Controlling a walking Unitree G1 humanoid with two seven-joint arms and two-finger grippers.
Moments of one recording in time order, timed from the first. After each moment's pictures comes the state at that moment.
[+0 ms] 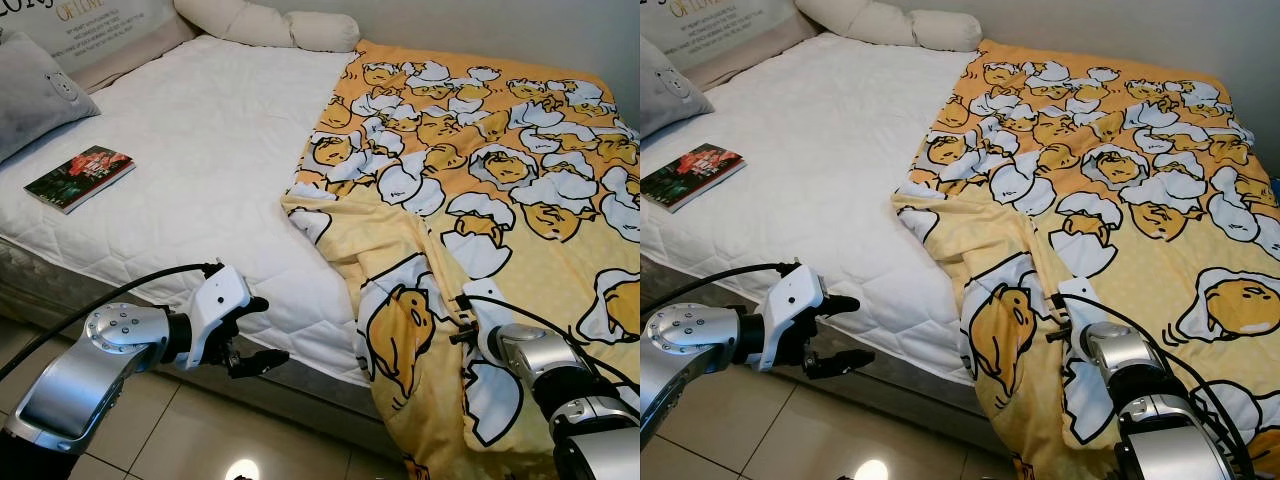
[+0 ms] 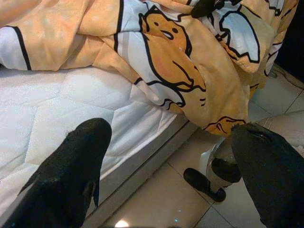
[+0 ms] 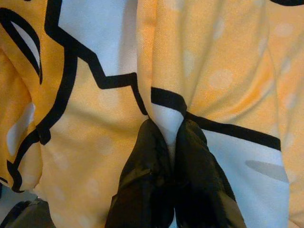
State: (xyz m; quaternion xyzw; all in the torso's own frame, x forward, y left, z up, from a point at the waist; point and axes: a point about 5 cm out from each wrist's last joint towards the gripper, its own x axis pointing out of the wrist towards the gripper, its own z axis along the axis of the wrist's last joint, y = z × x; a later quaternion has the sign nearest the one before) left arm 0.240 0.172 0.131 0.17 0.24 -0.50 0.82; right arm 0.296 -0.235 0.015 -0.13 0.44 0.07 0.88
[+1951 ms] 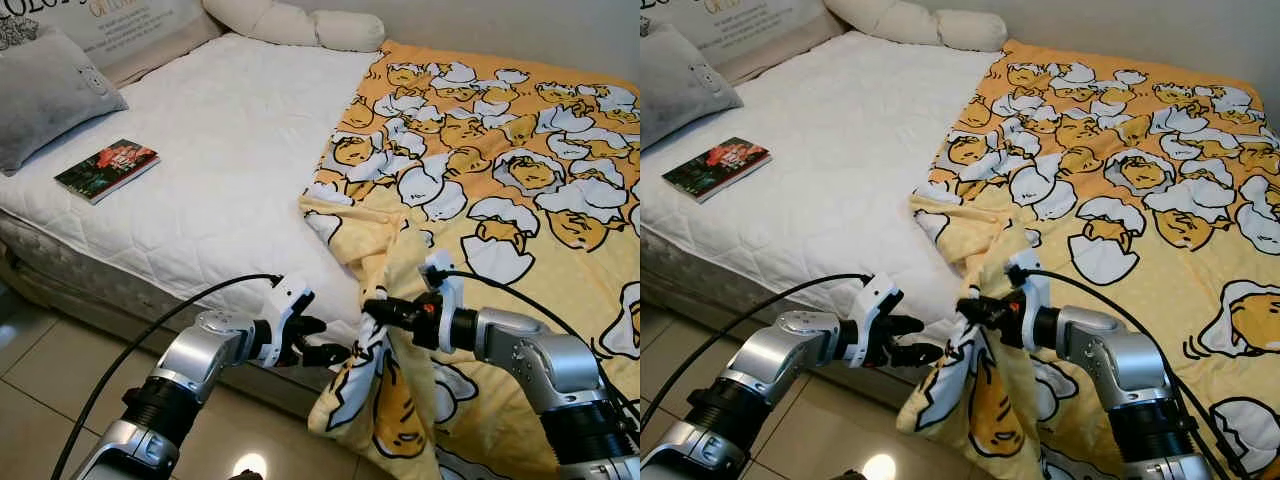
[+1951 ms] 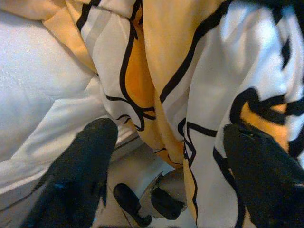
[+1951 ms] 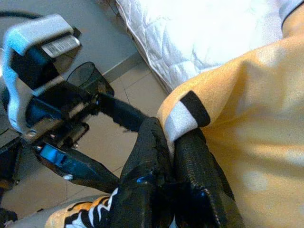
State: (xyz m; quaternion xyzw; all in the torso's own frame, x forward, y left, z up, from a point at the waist) left arm 0.278 0.104 0.056 -0.02 0.33 -0.50 0.80; right arm 0.274 -0.146 0.094 0.12 0.28 0.43 0.85
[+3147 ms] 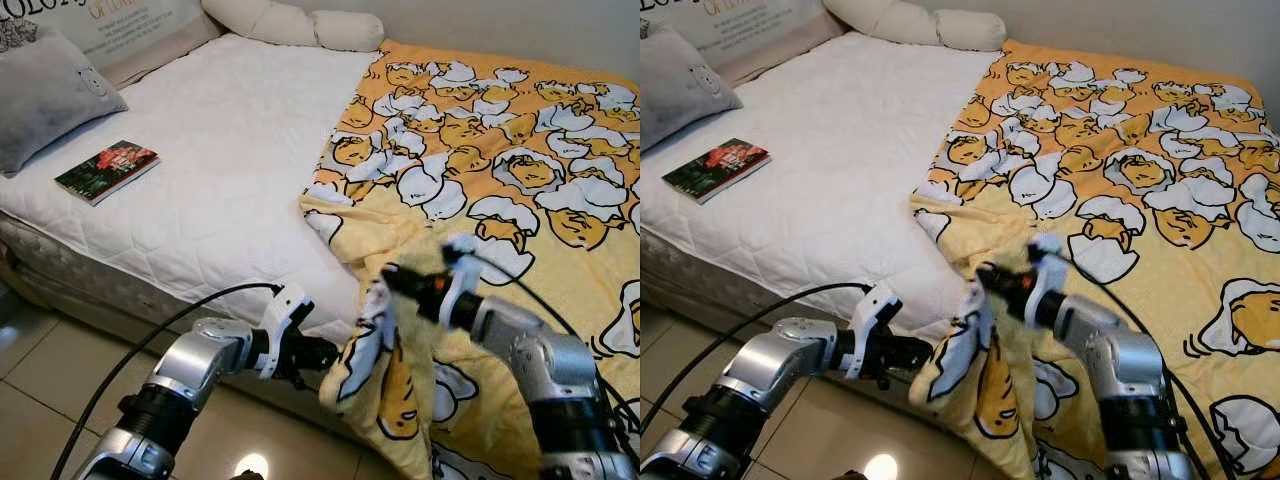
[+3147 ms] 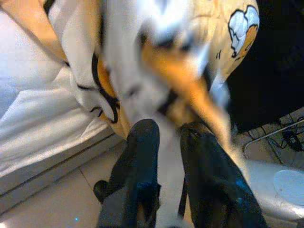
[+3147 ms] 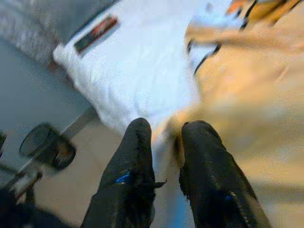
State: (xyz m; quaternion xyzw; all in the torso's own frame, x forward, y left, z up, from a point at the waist) left arm 0.268 0.105 0.057 -0.04 0.34 -0.54 0.77; right arm 0.298 -0.159 0.103 0.18 0.21 0.28 0.92
